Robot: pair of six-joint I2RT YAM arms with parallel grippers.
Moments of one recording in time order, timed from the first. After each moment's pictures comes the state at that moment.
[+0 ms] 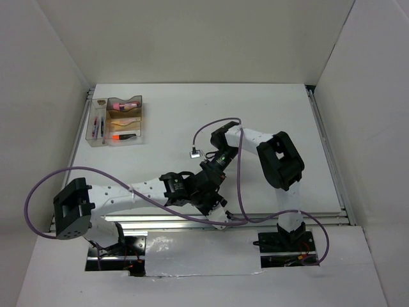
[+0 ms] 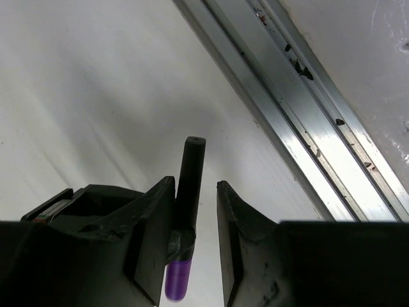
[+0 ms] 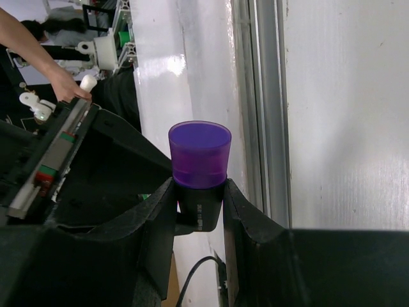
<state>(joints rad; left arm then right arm) -1.16 1.46 1.05 -0.53 0.19 1.10 0.59 2.06 1.45 -1.32 -1.12 -0.68</state>
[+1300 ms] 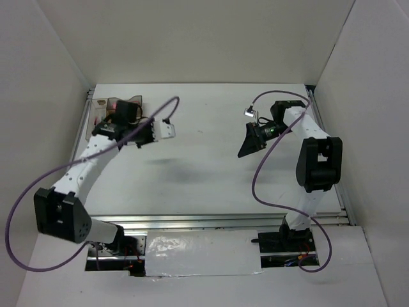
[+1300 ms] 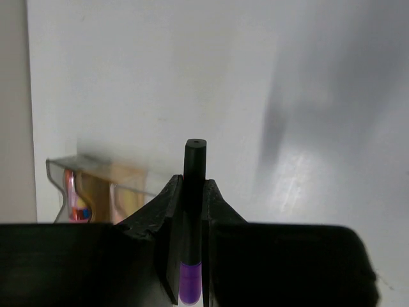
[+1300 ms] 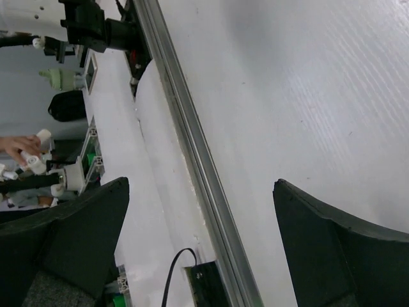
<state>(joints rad) -0.33 1.33 1.15 -0.68 0.36 1.08 0.05 1.87 1.50 -1.32 -1.11 -0.68</state>
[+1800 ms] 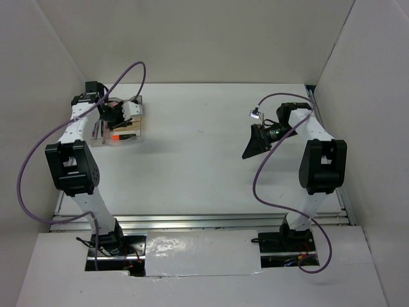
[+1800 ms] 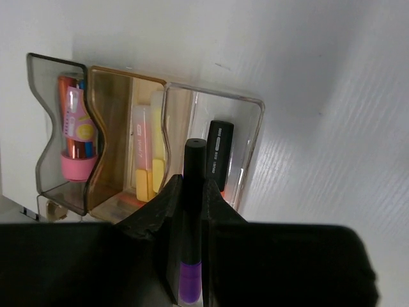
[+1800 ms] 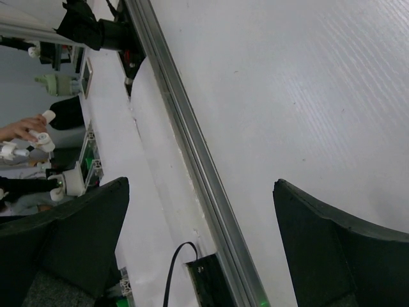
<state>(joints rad) 0.16 1.85 1.64 -0.89 0.53 1.39 -0.01 1.83 1.45 -1.33 -1.08 -0.69</state>
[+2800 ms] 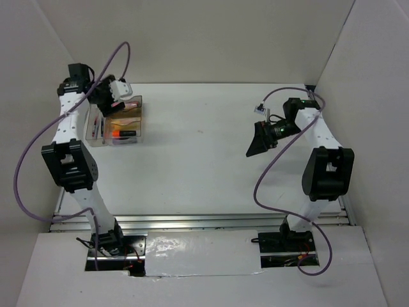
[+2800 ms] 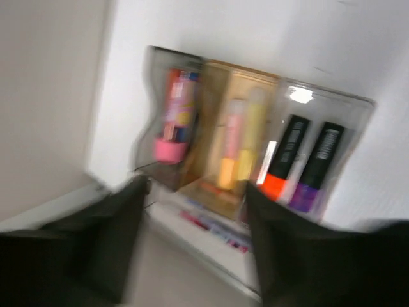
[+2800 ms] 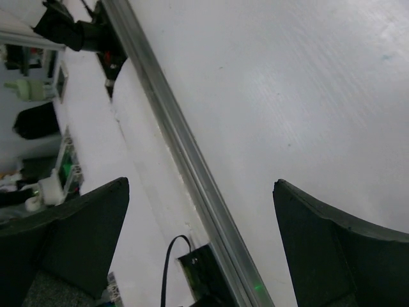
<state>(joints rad) 0.22 1.97 1.89 -0.90 0.56 1.39 -0.03 1.77 1.45 -1.33 -1.03 -0.67</state>
